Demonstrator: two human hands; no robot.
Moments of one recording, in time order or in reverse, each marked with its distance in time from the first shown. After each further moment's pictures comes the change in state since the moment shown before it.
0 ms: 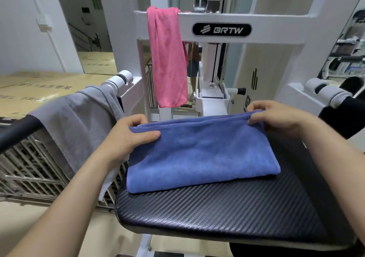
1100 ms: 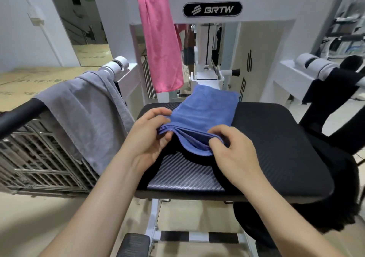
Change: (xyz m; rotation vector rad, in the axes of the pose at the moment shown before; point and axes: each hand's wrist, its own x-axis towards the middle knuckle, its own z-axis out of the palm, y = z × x) left_hand -0.049 0.033 0.069 -0.650 0.122 -0.355; right_hand -0.126 0.005 0.153 -0.029 0.481 -0.256
